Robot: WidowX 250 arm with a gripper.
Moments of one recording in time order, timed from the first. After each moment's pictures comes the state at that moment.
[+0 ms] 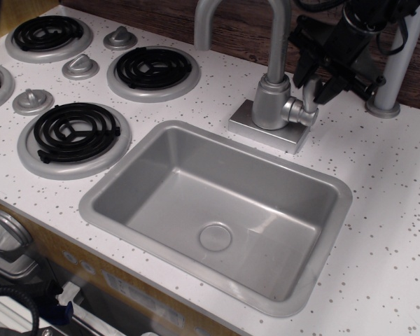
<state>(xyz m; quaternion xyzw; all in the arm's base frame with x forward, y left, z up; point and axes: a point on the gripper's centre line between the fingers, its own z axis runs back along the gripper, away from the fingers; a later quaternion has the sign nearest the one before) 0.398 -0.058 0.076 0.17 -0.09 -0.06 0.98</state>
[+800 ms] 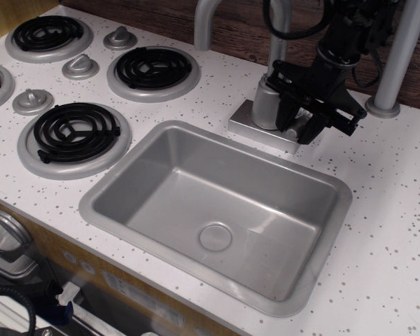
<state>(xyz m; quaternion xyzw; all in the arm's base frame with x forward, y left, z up) 0.378 -0.054 0.042 0.11 -0.05 -0.03 0.99</state>
